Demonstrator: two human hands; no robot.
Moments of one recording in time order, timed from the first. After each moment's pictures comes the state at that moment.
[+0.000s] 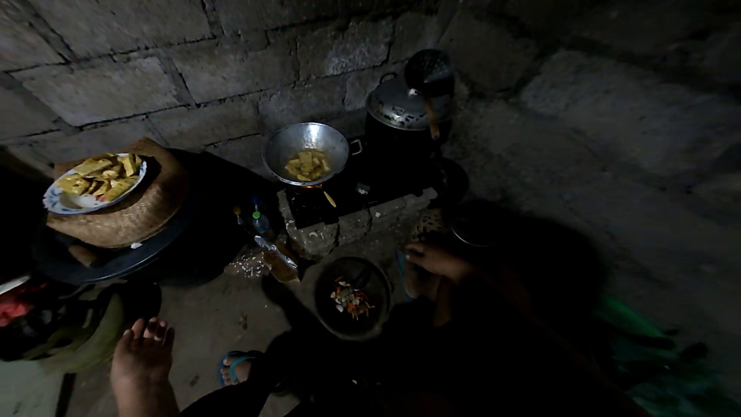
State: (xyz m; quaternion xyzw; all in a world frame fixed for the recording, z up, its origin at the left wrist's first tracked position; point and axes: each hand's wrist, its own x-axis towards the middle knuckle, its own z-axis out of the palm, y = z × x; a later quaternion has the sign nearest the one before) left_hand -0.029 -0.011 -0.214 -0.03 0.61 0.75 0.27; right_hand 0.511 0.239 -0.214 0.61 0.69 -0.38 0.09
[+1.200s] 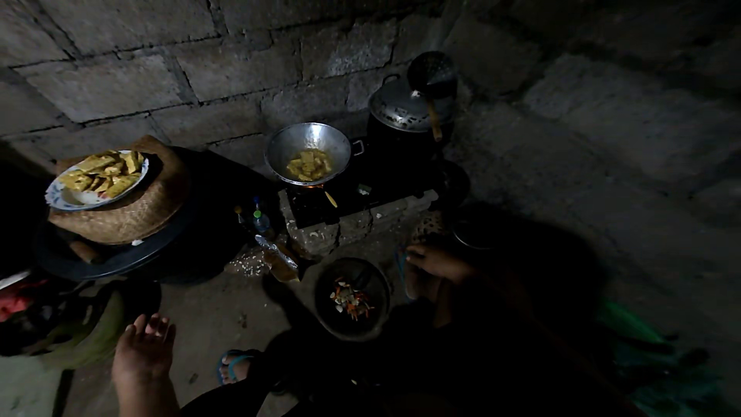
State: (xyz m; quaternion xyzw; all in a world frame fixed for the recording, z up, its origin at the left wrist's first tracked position) left_hand -0.029 -0.009 -0.214 -0.03 0.61 0.74 0.28; right_hand 0.510 0.236 -0.212 0.61 0.68 -0.38 0.09
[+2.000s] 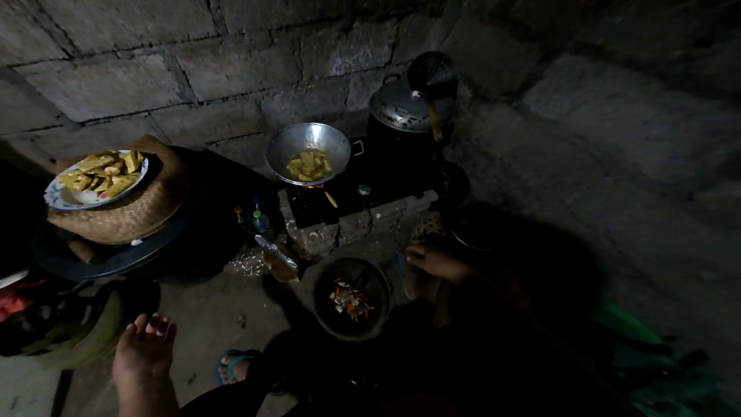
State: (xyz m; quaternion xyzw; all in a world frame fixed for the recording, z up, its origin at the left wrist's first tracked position) left_hand -0.028 -0.008 -0.213 -0.02 0.62 0.74 0.28; right_hand 0.510 0.238 -0.213 0.61 0.69 -0.38 0.10
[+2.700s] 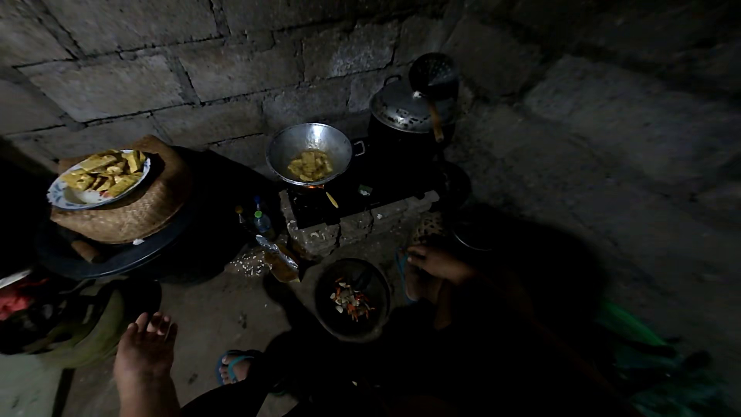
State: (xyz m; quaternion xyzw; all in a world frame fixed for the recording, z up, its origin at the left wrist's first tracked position) left_hand -0.029 -0.008 -0.213 -0.04 0.62 0.74 0.28; right_hand 0.512 0.238 -0.215 0.61 0.69 -0.38 0.09
